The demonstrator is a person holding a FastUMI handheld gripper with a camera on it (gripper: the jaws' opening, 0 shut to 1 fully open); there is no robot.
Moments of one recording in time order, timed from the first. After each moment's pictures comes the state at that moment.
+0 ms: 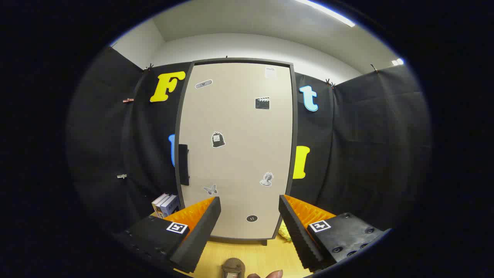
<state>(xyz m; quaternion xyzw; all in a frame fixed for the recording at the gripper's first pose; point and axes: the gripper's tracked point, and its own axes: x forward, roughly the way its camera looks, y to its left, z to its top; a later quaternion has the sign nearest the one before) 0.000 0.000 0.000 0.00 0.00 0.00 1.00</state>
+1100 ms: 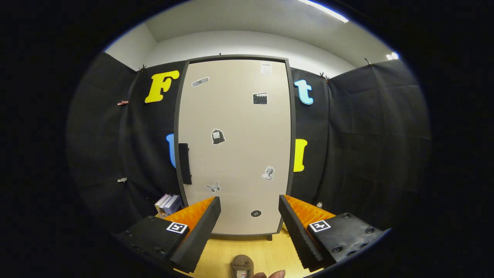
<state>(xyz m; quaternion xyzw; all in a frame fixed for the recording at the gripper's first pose) -0.007 0.018 -0.001 0.02 0.02 -0.01 1.00</state>
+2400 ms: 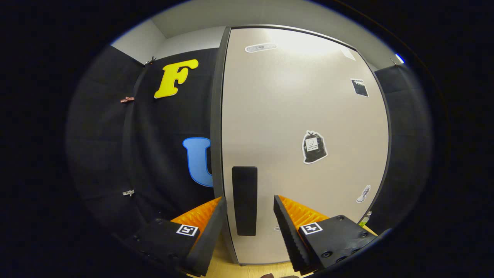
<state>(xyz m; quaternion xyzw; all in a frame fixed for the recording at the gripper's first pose) 0.195 0.203 0.000 0.04 0.02 0.04 1.00</state>
